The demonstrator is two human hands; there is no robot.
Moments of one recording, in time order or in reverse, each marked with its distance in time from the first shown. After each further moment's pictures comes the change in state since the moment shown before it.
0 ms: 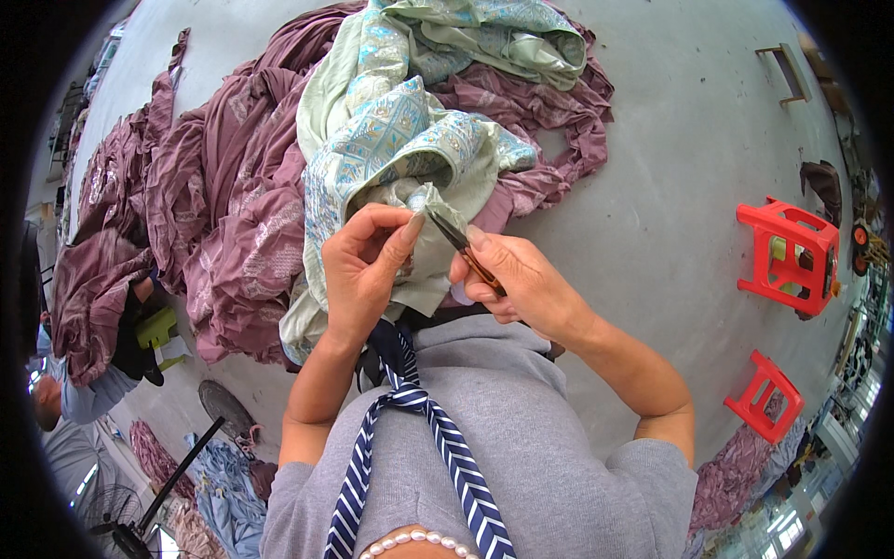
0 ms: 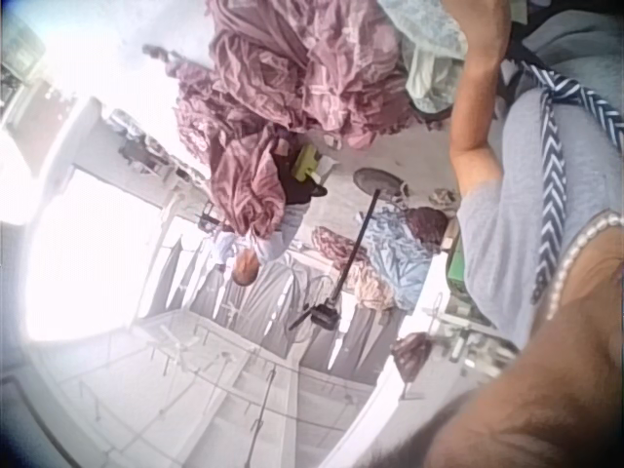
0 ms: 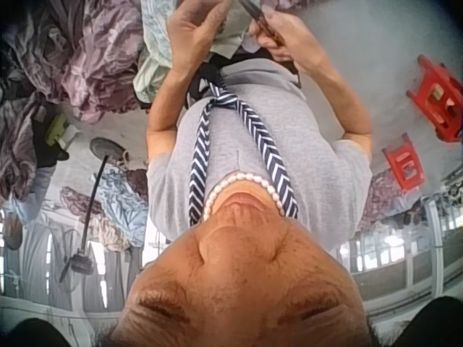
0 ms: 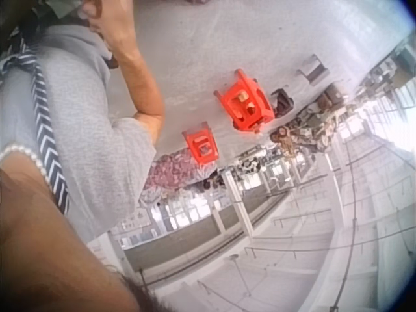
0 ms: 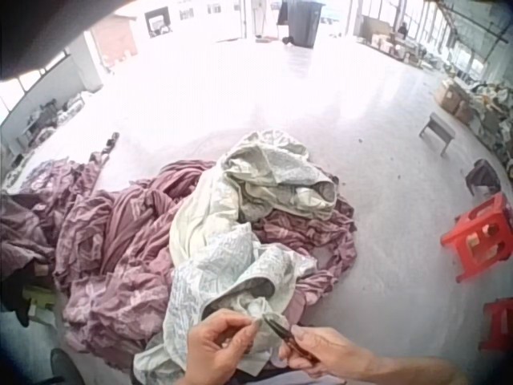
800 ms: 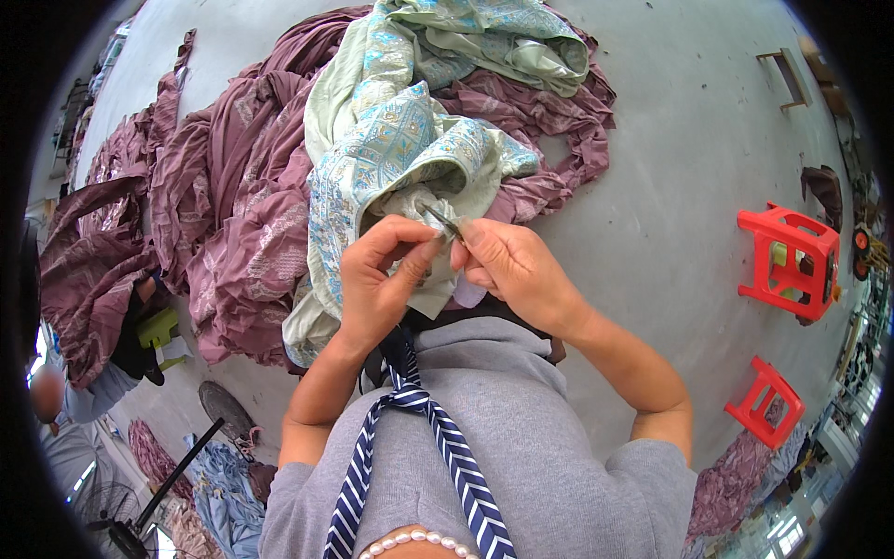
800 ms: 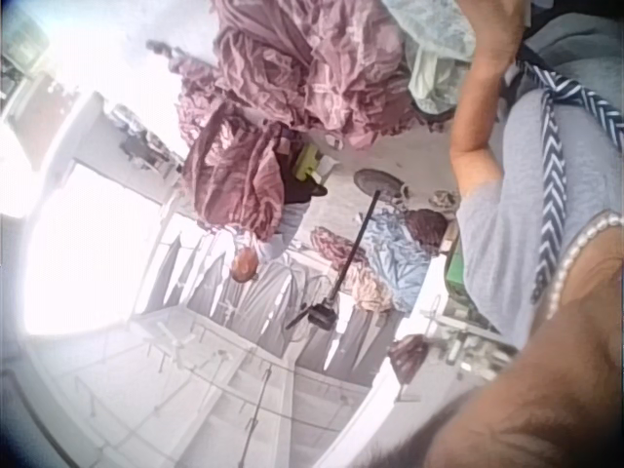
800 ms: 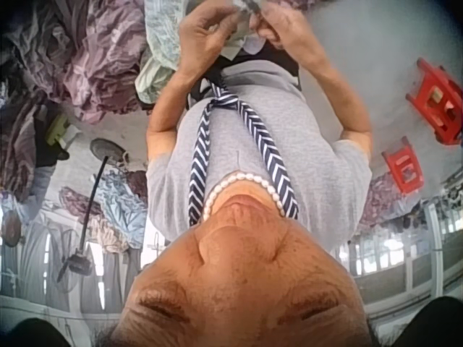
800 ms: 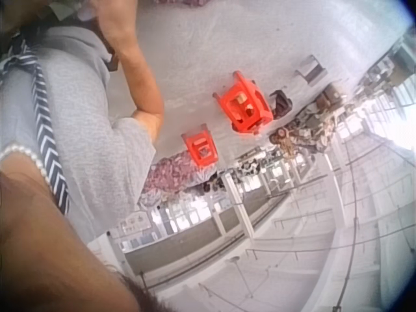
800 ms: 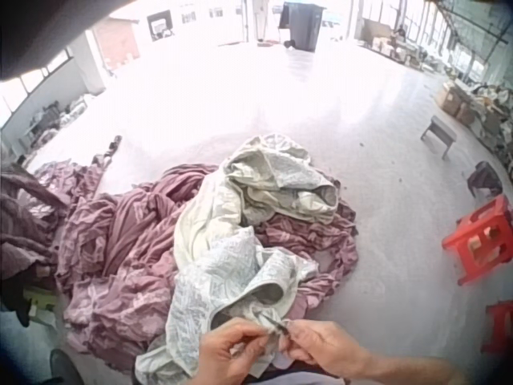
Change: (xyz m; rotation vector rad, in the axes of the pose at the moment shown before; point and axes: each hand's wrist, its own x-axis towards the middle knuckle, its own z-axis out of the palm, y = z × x) left_hand -0.003 -0.008 0.003 0.104 -0.080 0.127; right_hand 0.010 -0.005 0.000 -0.252 0.061 -0.190
